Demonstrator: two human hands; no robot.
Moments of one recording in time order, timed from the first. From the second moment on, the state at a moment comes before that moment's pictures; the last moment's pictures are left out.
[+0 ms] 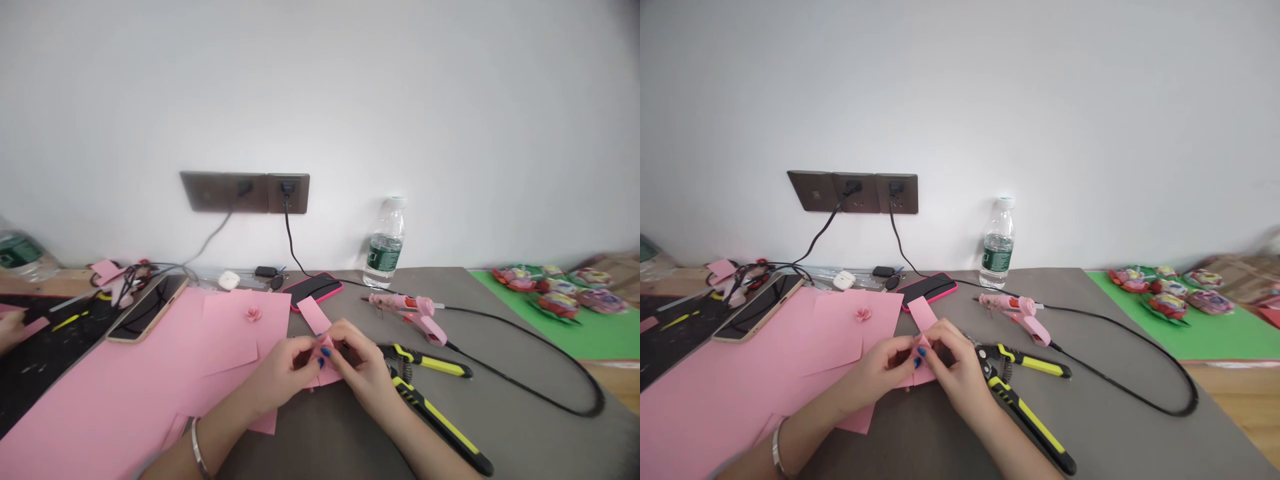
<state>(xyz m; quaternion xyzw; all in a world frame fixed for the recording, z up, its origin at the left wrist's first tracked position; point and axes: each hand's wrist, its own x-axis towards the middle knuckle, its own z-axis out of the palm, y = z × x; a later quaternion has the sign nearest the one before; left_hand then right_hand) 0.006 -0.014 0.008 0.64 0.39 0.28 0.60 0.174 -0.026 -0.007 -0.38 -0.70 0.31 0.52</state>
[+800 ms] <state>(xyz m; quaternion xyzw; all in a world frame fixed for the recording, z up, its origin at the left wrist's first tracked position) 0.003 -0.006 0.010 0.39 0.42 0.43 0.70 0.181 -0.023 -0.002 -0.33 -0.77 0.18 0.51</state>
